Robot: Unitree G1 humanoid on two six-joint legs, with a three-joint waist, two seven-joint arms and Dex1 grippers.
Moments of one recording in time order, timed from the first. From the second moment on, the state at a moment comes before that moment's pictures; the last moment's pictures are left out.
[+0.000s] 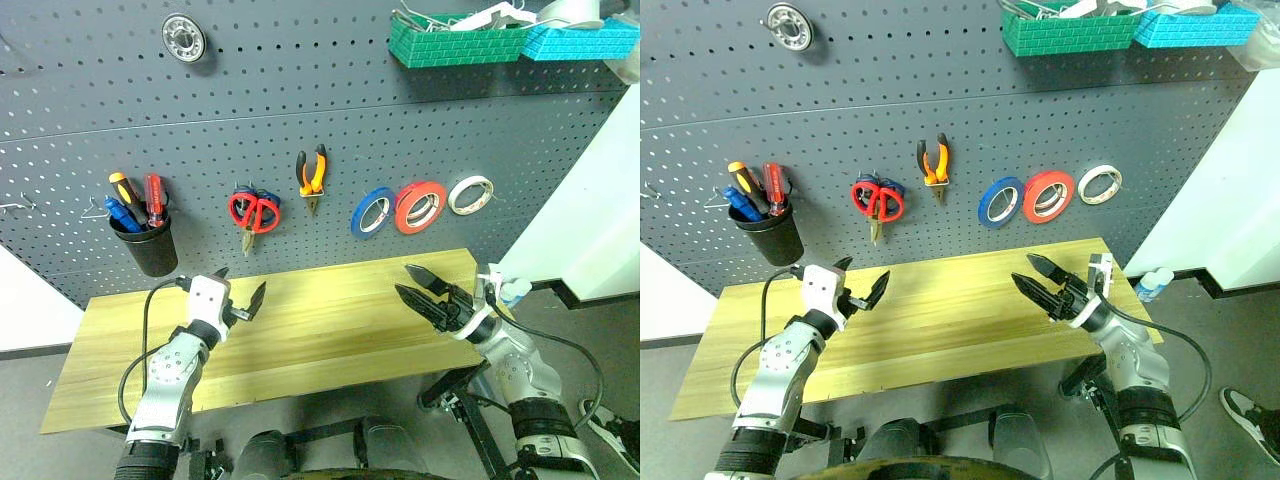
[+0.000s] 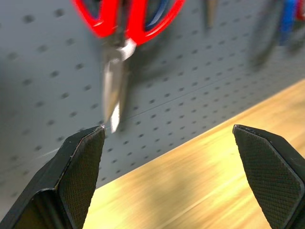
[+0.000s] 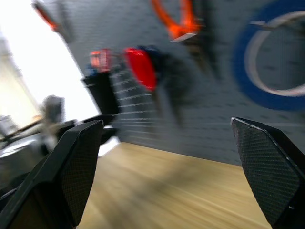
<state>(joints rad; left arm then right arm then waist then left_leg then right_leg) 0.07 0.27 0.05 0.03 -0.14 -0.05 -0.34 -0.15 -0.34 -0.21 0.35 0.67 0.20 1.13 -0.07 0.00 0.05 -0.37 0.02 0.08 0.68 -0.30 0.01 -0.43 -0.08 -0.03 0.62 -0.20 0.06</state>
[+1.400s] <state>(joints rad) 0.16 0.17 0.09 0.07 -0.10 -0.10 -0.19 0.06 -0.17 -0.07 0.09 0.09 0.00 0.25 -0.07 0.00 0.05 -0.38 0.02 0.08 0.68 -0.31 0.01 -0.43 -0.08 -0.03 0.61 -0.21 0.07</state>
